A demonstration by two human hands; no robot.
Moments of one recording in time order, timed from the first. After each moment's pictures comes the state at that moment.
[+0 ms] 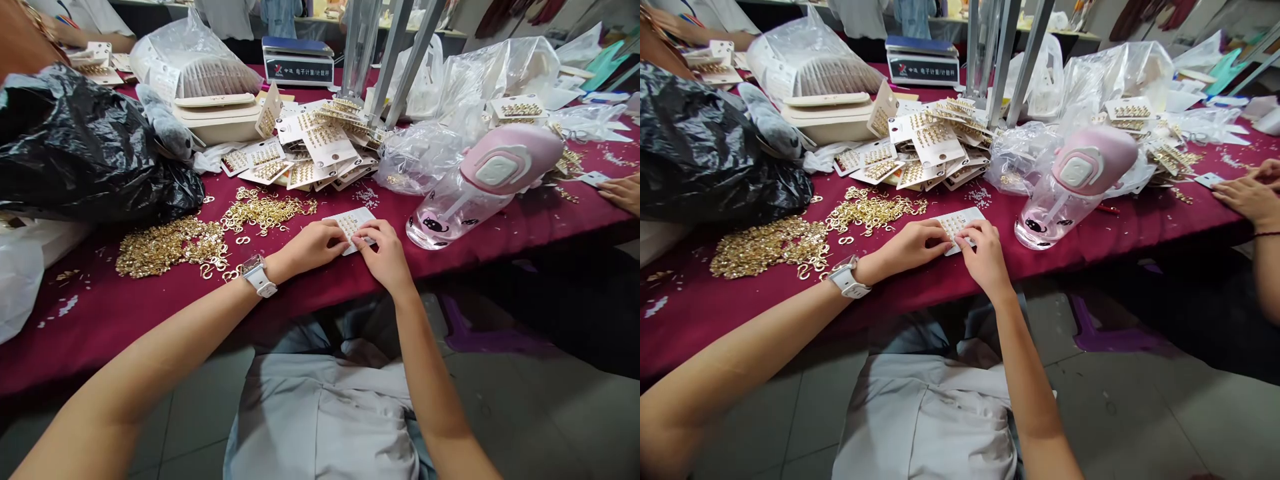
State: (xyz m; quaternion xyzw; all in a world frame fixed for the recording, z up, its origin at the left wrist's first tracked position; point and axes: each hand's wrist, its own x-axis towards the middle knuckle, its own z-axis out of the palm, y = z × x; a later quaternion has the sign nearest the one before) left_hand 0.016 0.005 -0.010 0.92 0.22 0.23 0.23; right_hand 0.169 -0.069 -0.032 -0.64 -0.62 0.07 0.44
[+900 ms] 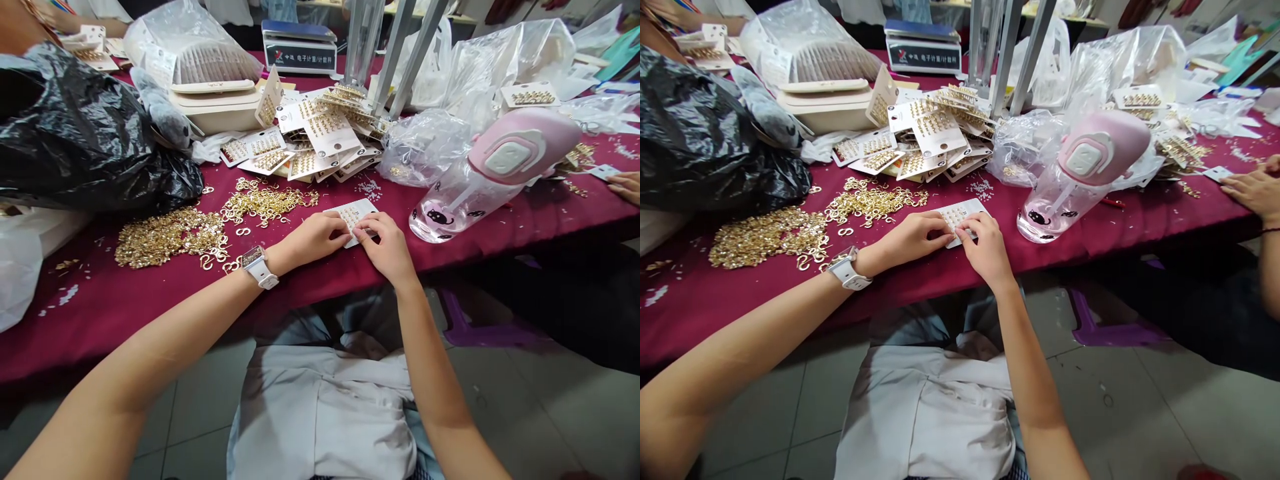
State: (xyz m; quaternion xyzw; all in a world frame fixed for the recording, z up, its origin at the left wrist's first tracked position) left_hand 0.016 0.006 -0.011 0.92 0.21 0.22 0.23; right_hand 0.172 -0.068 -0.029 -0.63 -0.64 0.09 0.42
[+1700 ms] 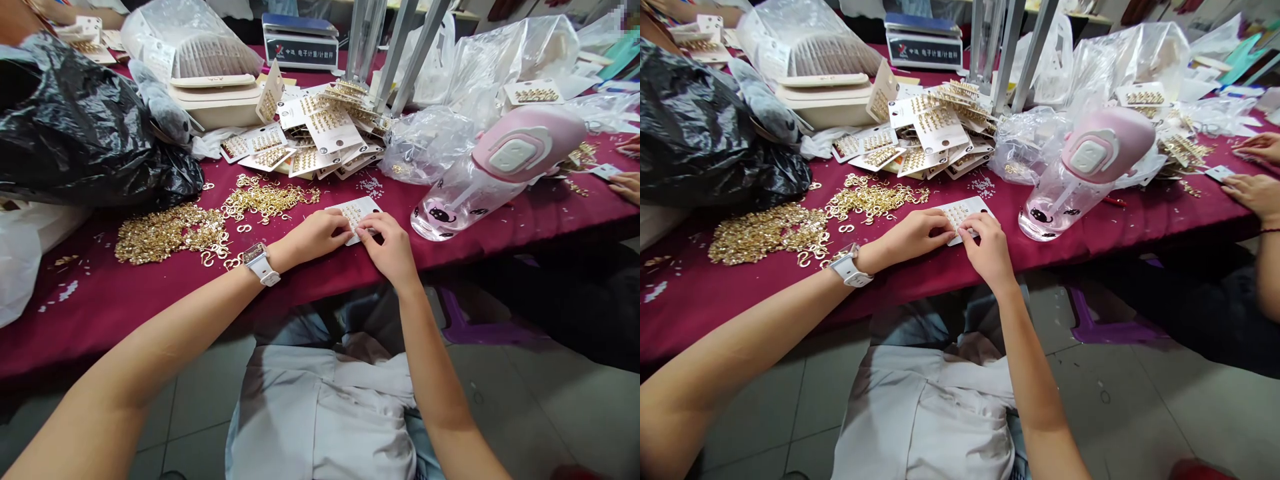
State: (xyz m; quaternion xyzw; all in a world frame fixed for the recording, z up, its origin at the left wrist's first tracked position) left_hand 0.017 0.005 -0.011 0.93 0.21 0.21 0.22; right_hand 0.168 -0.074 -0.029 -0.62 -0.64 0.07 0.45
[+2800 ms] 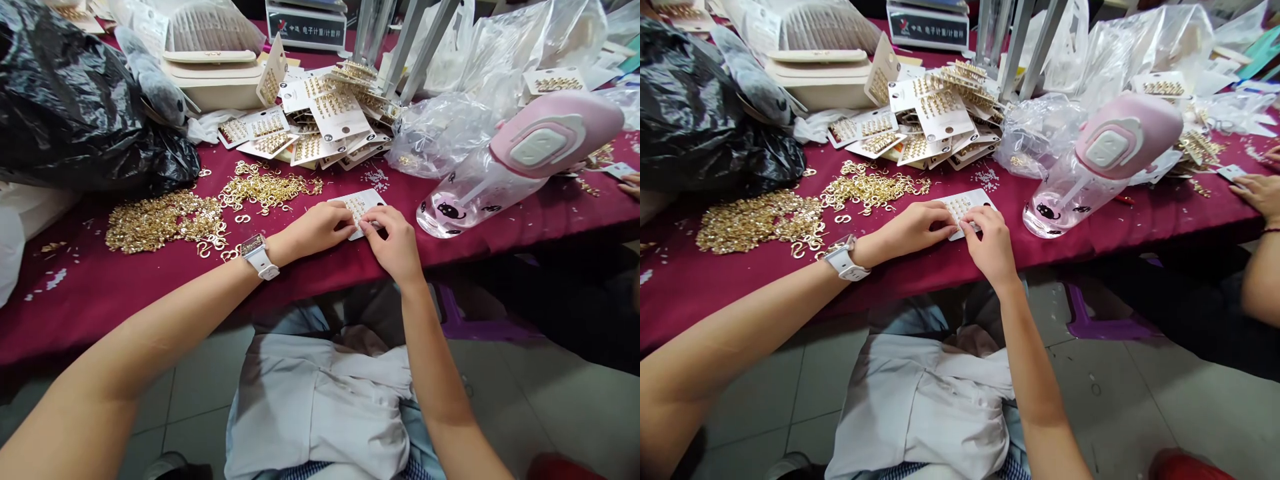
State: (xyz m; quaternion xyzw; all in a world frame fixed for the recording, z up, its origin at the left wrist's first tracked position) left_hand 0.017 0.006 -0.012 0.93 0.22 0.21 0.21; right_hand 0.171 -0.072 -0.033 -0.59 -0.67 0.02 0.45
